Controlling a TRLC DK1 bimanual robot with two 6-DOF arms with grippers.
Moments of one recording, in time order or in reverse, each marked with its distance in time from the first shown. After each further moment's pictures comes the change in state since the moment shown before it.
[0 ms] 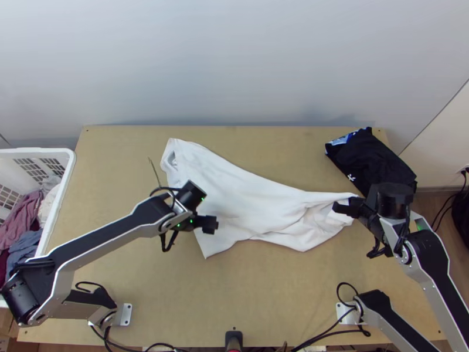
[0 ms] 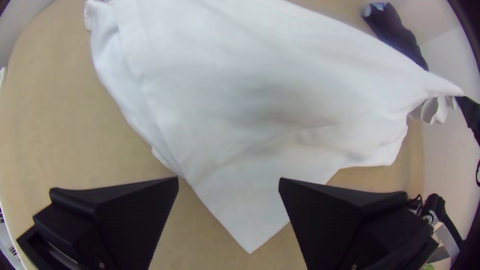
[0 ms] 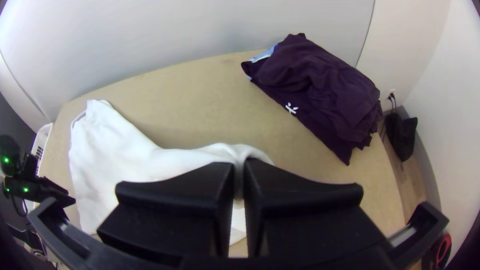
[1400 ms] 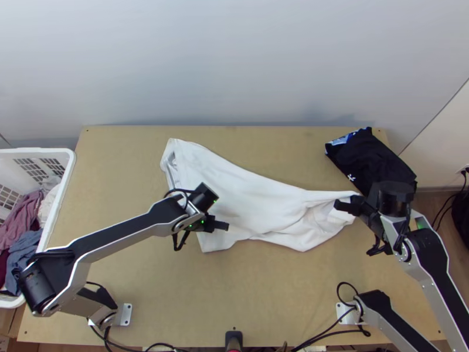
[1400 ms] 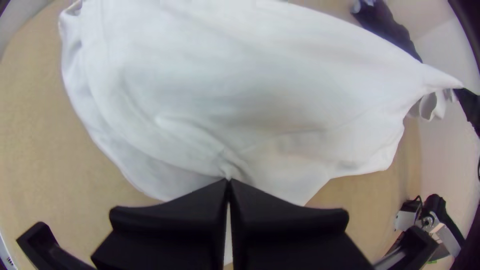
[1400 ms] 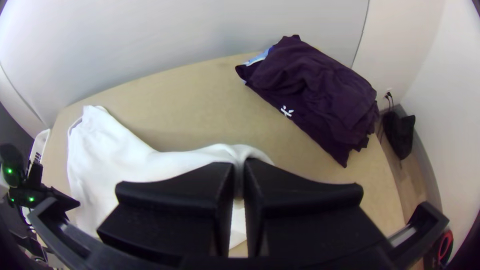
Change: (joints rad) left arm -0.045 0.091 0.032 0.092 0.003 -0.010; right arm -0.026 0.013 -0.001 0.023 0.002 0.000
